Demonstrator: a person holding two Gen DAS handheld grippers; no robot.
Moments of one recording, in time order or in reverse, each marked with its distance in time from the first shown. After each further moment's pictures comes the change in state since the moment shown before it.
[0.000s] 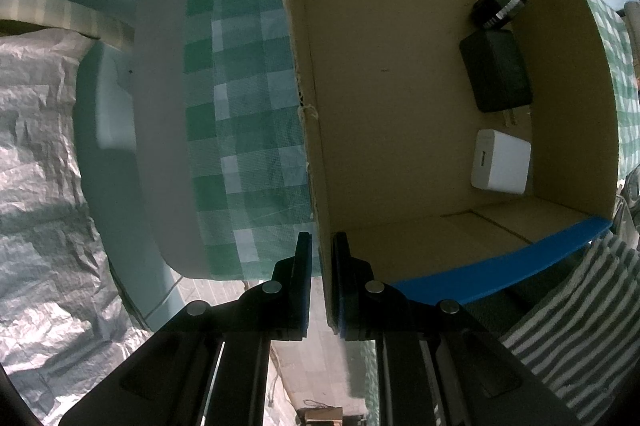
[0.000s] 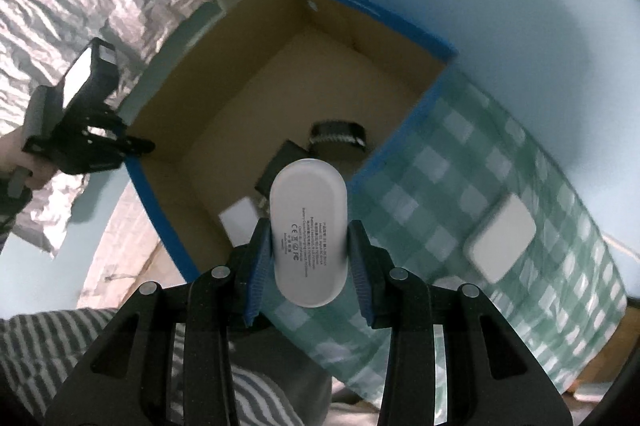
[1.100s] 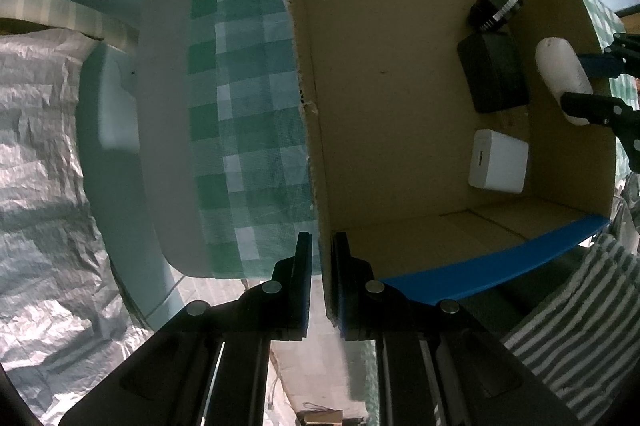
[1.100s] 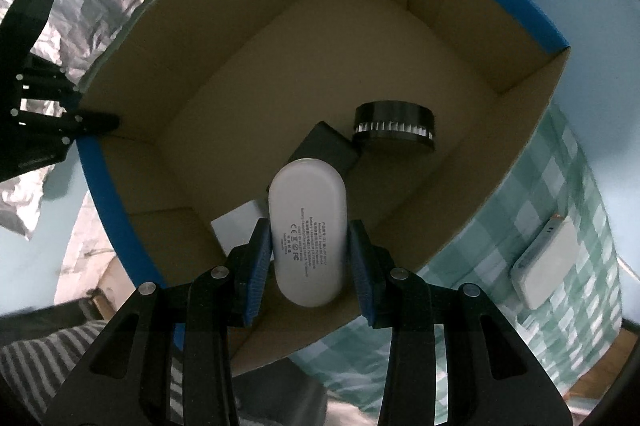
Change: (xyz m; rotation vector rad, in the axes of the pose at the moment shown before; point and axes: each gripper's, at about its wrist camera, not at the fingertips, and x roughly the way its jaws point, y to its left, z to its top) left arm -0.002 0.002 -0.003 -0.007 -0.011 0.001; right arm 0.092 0.040 0.022 -0.062 0.137 -0.064
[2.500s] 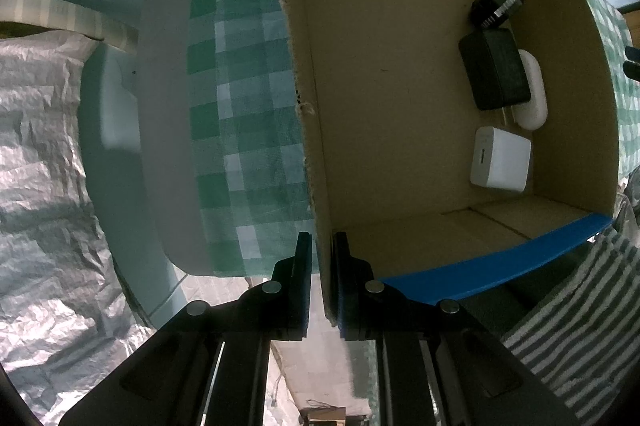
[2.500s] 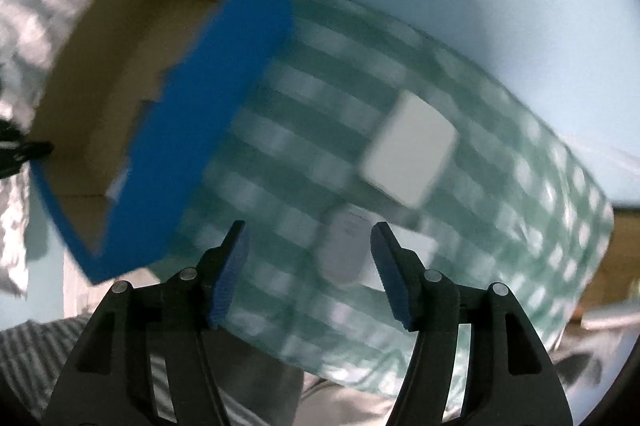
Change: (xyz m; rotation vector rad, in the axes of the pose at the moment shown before) left arm 0.001 -0.003 -0.001 0.011 0.011 0.015; right arm -0.052 -0.133 -0.102 0.333 -0.030 -0.120
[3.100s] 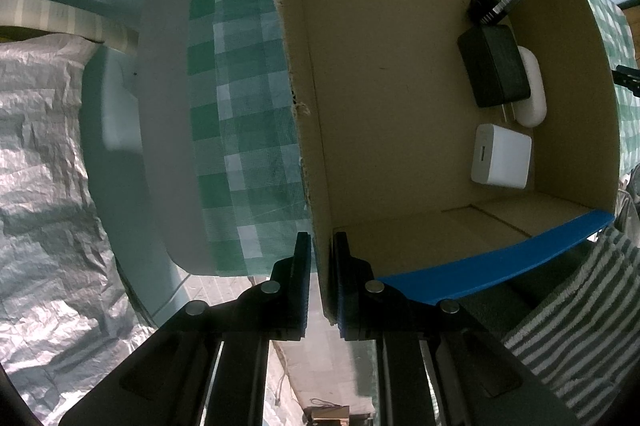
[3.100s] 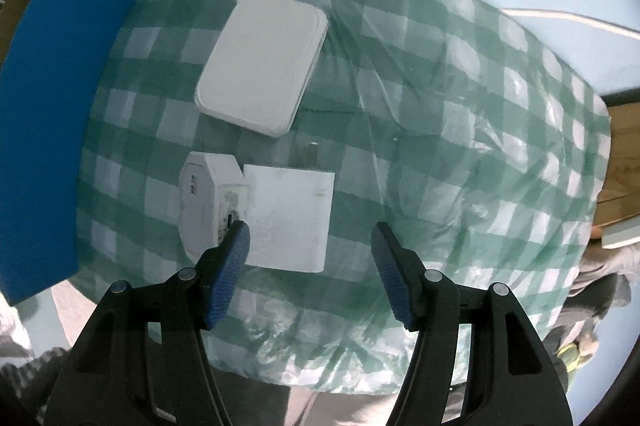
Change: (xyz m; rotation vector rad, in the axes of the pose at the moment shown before) left arm -0.001 -0.003 0.000 0.008 0.003 0.010; right arm 0.055 -0.077 -0.039 0.234 0.073 -0.087
